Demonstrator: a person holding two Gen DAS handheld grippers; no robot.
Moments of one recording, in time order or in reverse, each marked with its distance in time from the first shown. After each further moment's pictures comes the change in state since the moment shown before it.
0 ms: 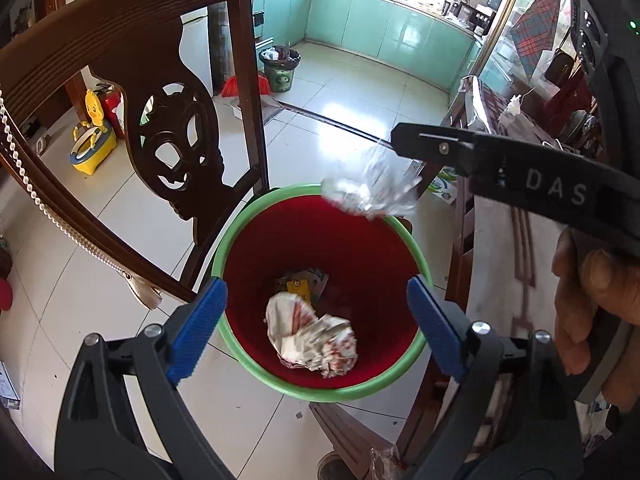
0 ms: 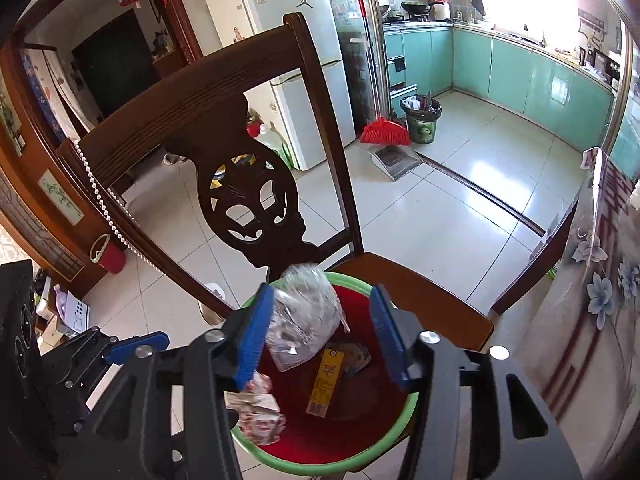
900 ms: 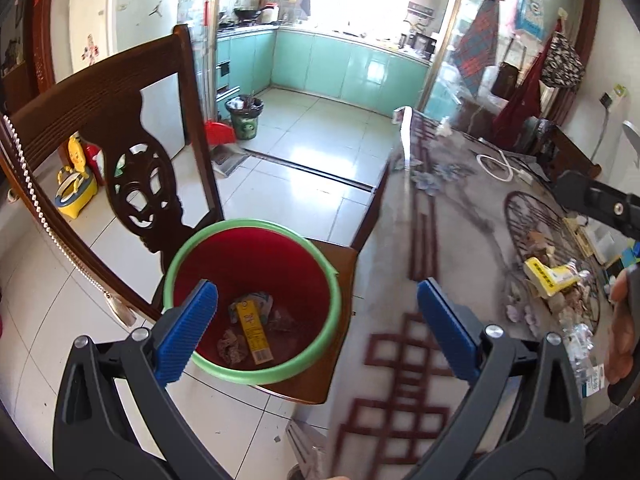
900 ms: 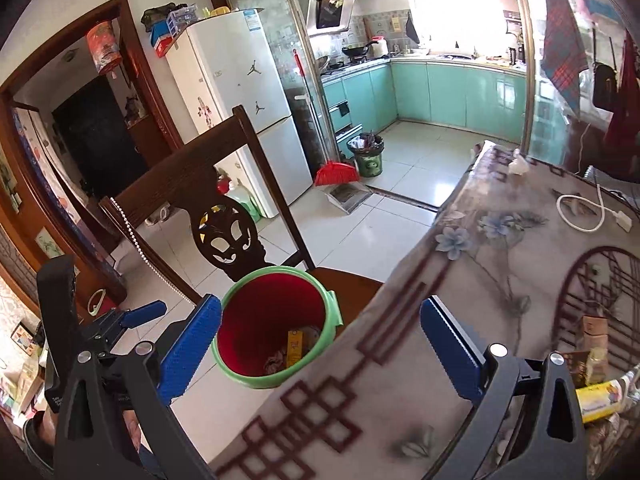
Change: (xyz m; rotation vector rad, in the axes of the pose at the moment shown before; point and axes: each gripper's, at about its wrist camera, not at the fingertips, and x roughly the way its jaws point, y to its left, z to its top) left arm -0.080 -0.091 -0.028 0.094 -0.172 -0.086; right arm -0.229 -0.066 -0.098 0.149 -0.197 -0.120
